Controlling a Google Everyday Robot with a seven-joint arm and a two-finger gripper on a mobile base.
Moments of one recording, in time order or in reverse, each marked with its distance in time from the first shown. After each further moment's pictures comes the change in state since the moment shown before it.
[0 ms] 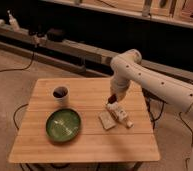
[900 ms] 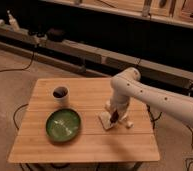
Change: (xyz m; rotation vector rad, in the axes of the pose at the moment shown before) arm -0.005 0.057 0.074 -0.079 -0.039 -0.272
